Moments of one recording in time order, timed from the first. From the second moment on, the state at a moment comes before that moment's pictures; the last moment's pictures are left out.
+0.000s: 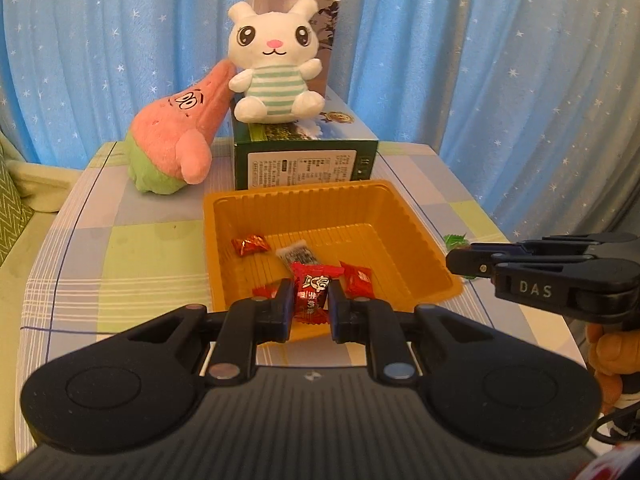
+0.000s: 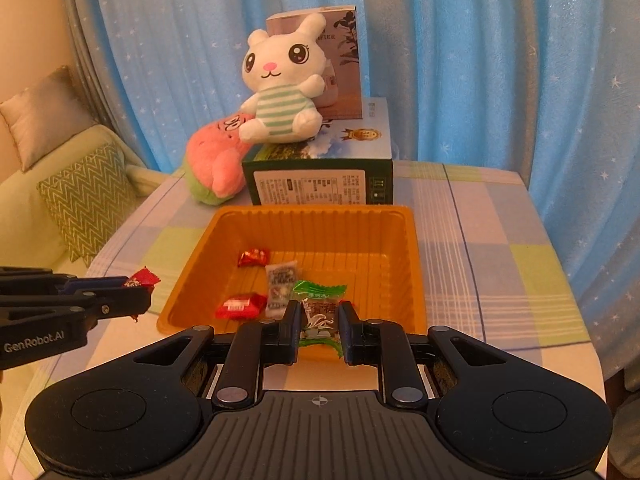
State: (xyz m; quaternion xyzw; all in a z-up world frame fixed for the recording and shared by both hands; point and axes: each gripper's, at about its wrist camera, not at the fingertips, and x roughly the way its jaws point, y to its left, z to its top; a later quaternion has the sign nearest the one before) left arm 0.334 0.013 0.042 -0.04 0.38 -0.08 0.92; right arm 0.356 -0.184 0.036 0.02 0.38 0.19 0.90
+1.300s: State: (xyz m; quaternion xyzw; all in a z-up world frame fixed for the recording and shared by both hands) left arm 0.410 0.015 0.001 -0.04 0.41 -0.06 0.91; right arm 0.433 -0.172 0.005 0.04 0.42 0.18 0.89
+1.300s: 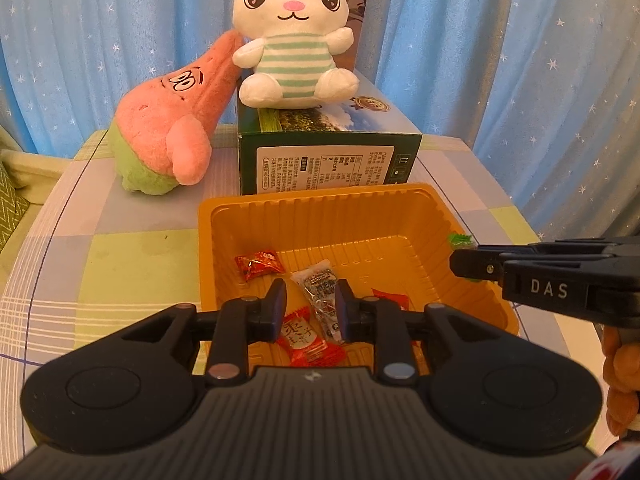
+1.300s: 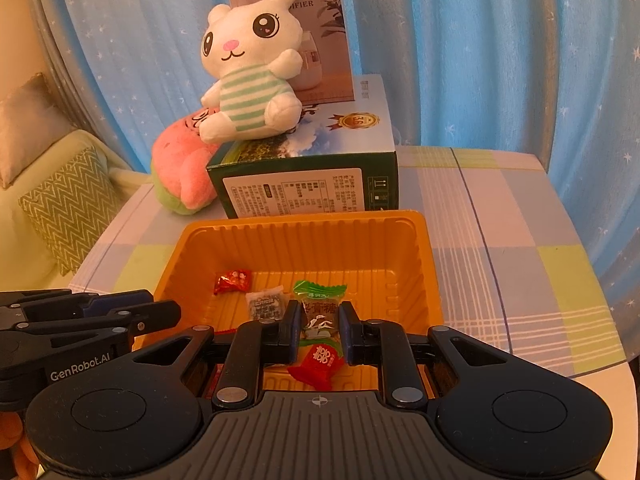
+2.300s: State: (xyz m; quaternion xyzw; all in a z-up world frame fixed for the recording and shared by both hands) left arm 0.394 0.024 0.004 -0.03 0.41 -0.06 0.91; right arm 0.432 -0.174 0.017 0.06 0.40 0.18 0.90
